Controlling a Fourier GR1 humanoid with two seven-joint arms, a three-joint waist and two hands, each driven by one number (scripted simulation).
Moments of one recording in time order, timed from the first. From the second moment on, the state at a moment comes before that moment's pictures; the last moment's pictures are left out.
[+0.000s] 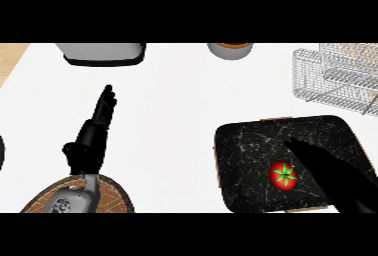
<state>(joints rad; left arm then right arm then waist) -0.13 0.07 -0.11 -1.59 -0.13 0.19 0.07 0.09 -0.37 0.17 -2.04 0.78 0.65 0.39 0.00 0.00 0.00</state>
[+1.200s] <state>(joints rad) -0.14 0.04 -0.07 -1.58 -0.17 0.17 0.06 0.09 -0.23 0.17 -1.82 0.93 0.49 0.24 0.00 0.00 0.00</state>
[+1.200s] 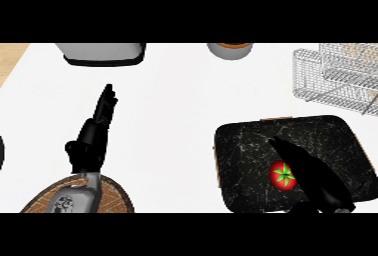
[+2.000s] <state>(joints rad) -0.16 0.03 -0.07 -1.56 -0.17 0.15 0.06 -0.13 -0.22 0.13 -1.56 1.17 0.45 0.40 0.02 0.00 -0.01</state>
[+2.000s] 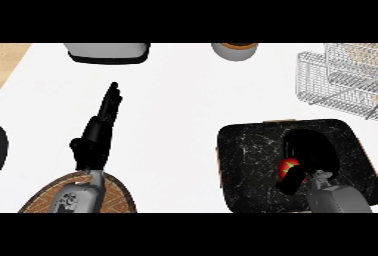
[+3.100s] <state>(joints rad) -0.13 0.03 -0.06 -1.58 -0.17 0.16 0.06 -0.67 -0.27 -0.07 -1.63 1.28 0.68 0.79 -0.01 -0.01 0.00</state>
